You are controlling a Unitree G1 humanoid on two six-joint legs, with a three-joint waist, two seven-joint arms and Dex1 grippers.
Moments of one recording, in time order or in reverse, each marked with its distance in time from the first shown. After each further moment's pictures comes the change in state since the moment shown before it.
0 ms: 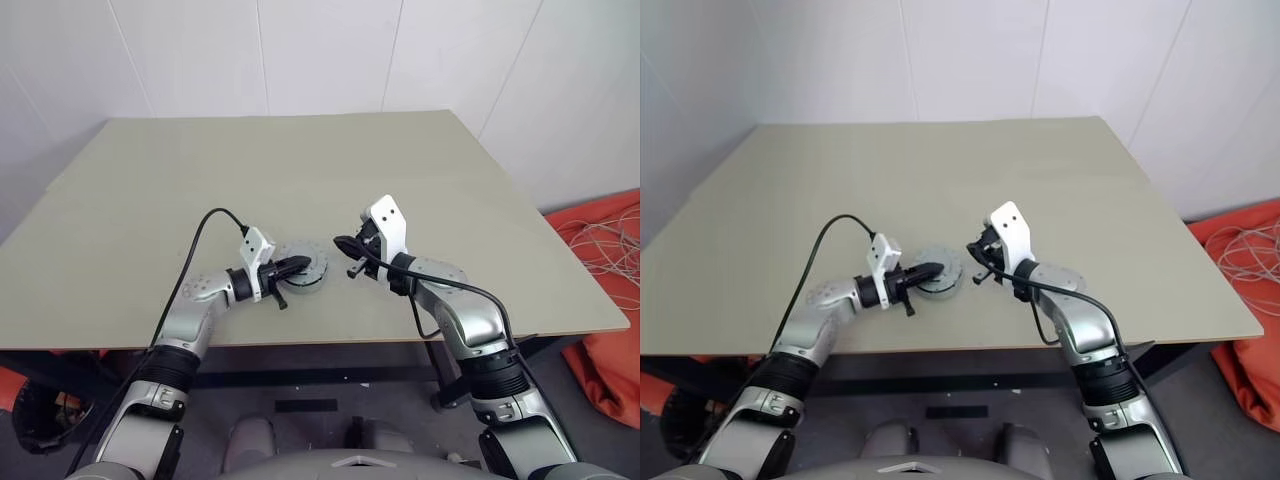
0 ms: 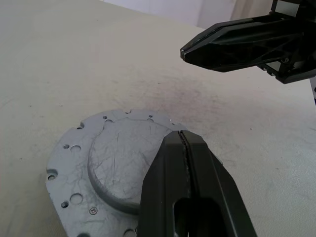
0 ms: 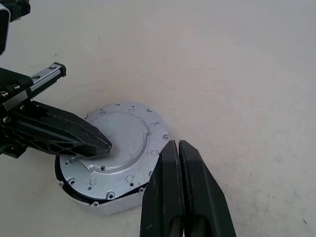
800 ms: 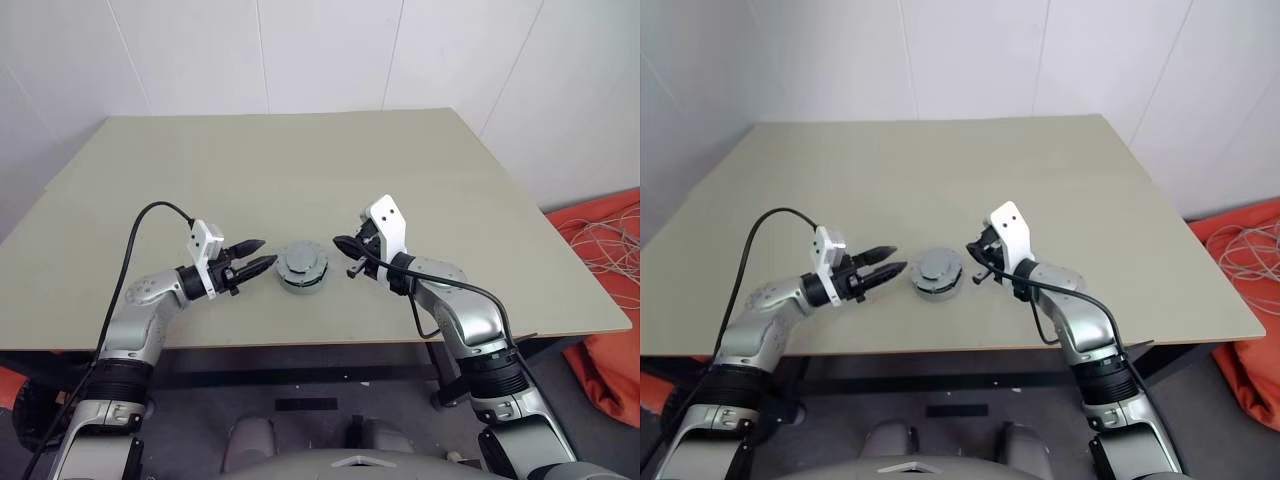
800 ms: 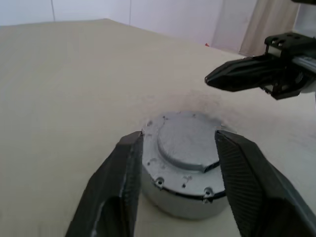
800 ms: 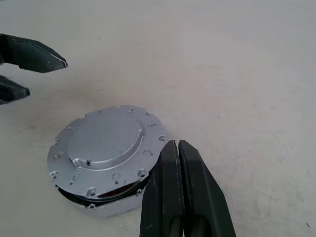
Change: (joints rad) left arm 0.072 0.176 0.144 -0.062 -0.109 -0.012 -0.132; right arm -0.005 0.001 0.000 0.012 0.000 -0.009 0.009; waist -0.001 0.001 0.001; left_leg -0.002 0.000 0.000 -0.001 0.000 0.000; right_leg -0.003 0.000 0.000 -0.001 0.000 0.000
